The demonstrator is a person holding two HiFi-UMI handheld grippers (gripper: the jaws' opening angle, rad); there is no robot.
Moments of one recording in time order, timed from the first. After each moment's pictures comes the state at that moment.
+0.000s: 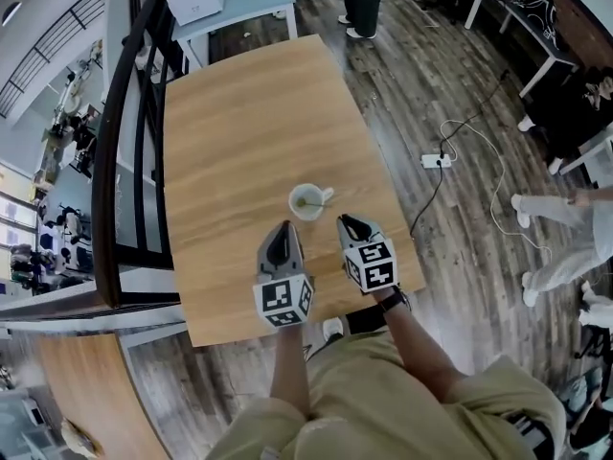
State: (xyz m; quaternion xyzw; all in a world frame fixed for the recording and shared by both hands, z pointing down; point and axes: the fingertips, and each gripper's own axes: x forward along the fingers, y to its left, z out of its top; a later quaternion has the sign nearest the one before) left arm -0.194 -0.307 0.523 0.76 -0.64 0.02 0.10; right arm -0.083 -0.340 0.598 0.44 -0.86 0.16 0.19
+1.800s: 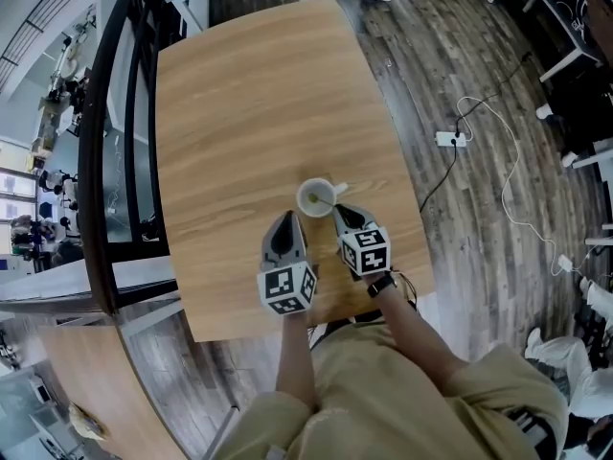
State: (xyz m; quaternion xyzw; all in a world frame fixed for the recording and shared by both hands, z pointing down) left arm -0.221 -0.372 0.603 0.73 -0.66 0.04 0.19; right arm -0.123 -0.404 0.705 0.42 -0.85 0.25 0.19
